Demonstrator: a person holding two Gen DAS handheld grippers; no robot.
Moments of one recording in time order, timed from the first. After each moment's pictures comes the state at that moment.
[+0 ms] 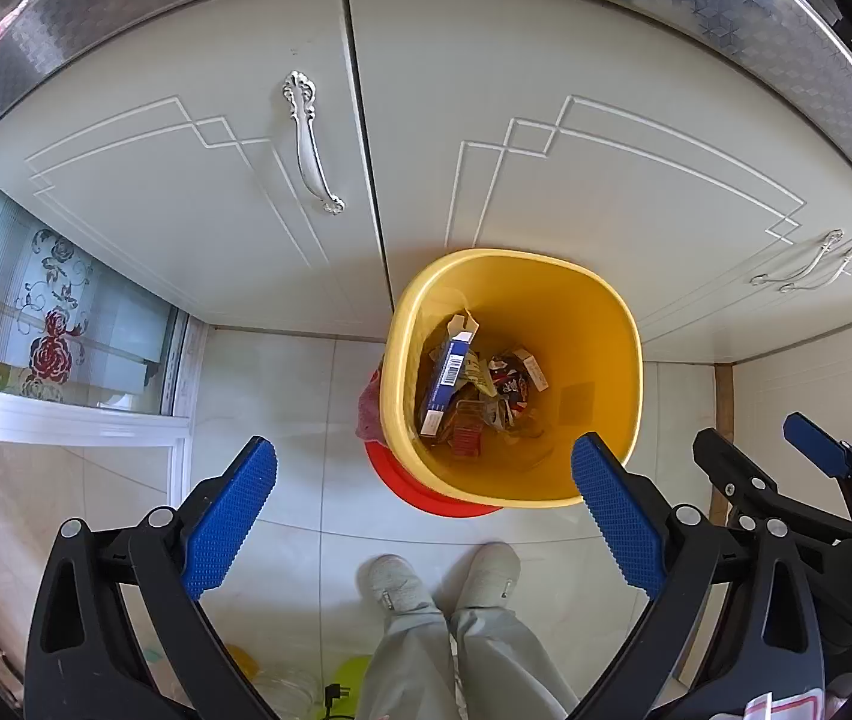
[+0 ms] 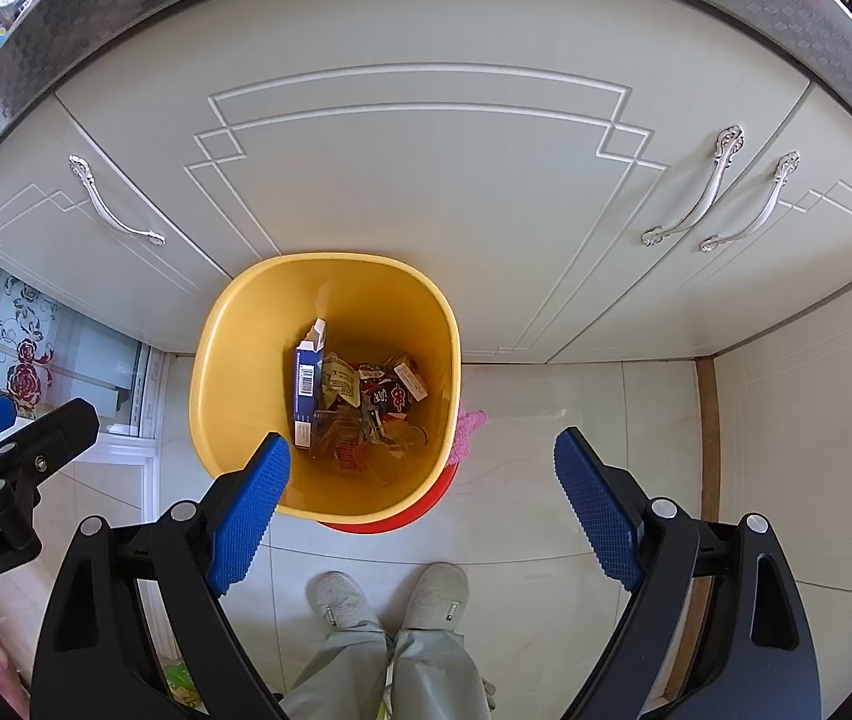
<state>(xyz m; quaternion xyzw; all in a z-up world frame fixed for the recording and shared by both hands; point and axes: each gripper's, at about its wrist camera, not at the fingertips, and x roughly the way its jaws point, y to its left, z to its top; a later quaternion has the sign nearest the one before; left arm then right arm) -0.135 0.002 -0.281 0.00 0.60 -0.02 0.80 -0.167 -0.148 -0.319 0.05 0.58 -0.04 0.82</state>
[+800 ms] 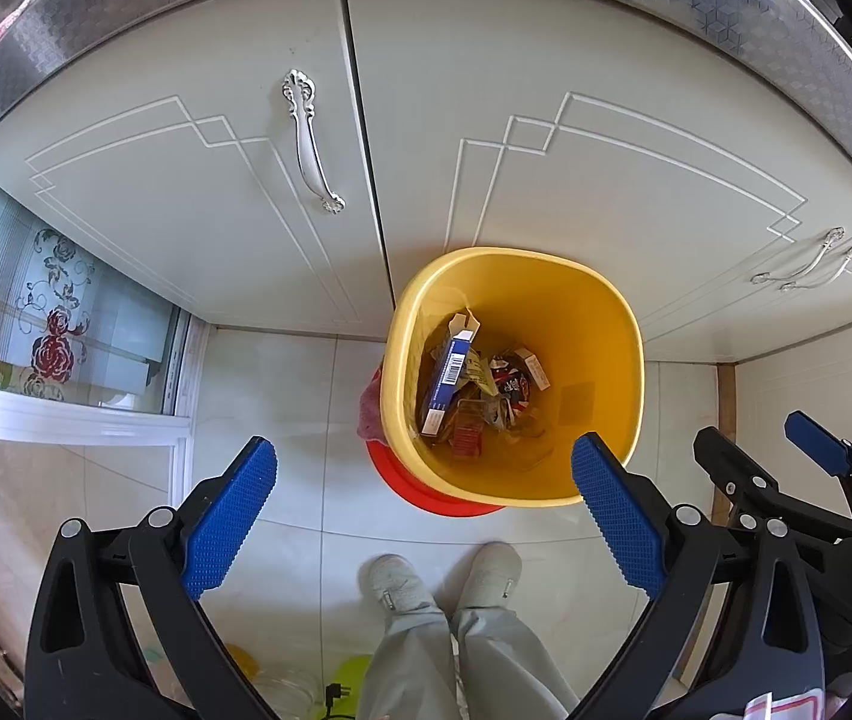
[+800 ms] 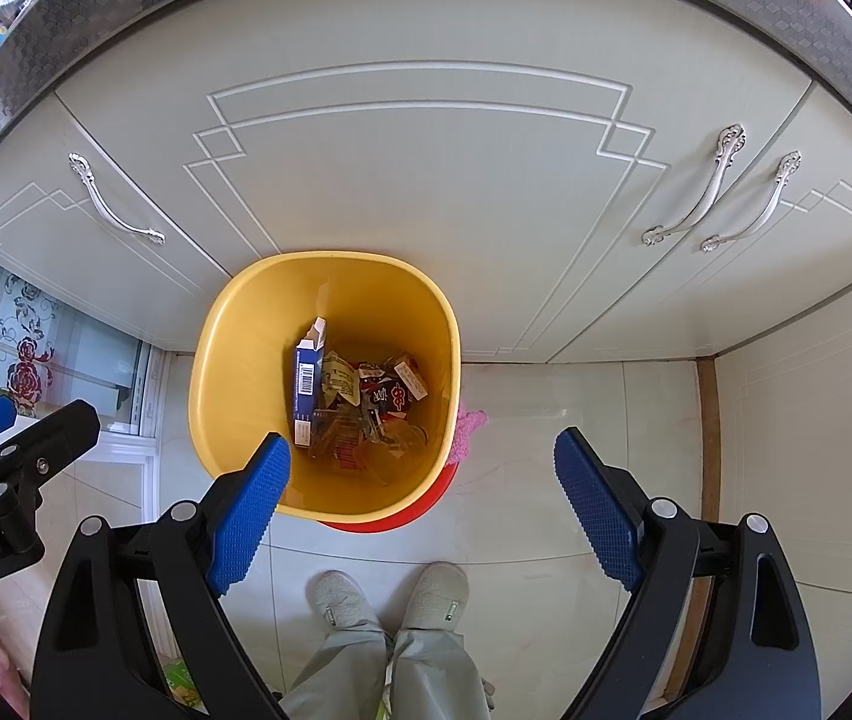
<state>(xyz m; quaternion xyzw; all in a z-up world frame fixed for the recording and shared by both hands) -0.135 -0.001 -0.282 -0.01 0.60 -0.02 0.80 -0.166 -0.148 -0.319 0.05 0.58 -0.04 0.81</state>
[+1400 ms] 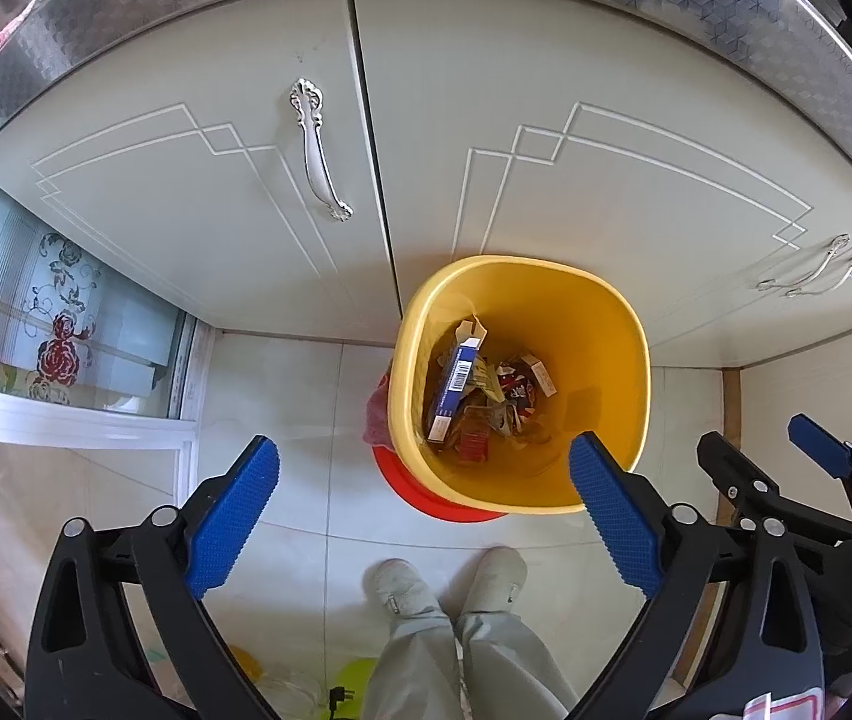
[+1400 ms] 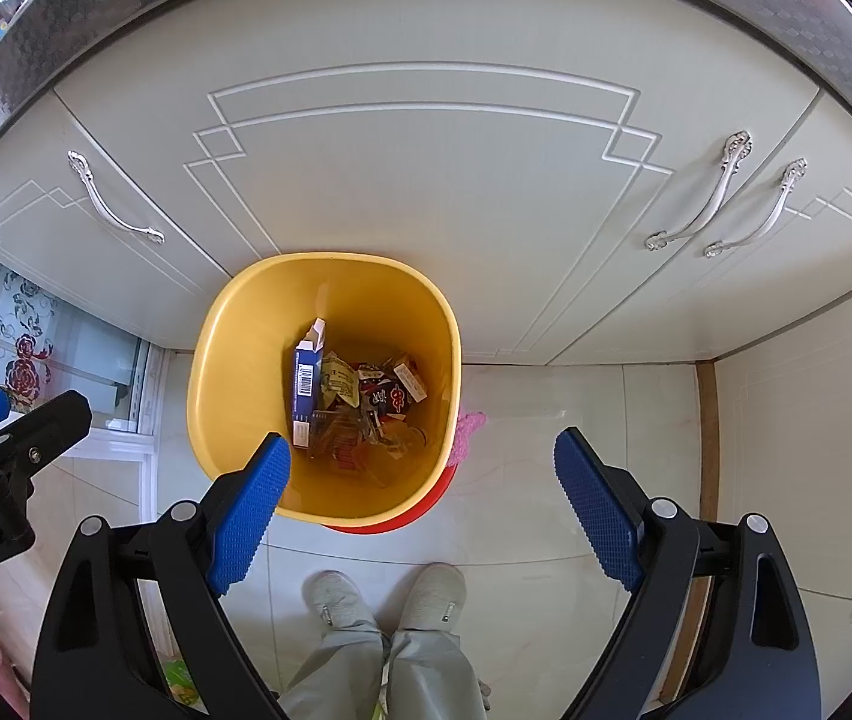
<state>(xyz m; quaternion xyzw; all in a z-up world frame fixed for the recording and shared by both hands) -0.132 -0.005 -0.281 0.00 0.60 -0.01 0.80 -0.164 -0.146 -0.319 0.04 0.58 -0.04 0.81</state>
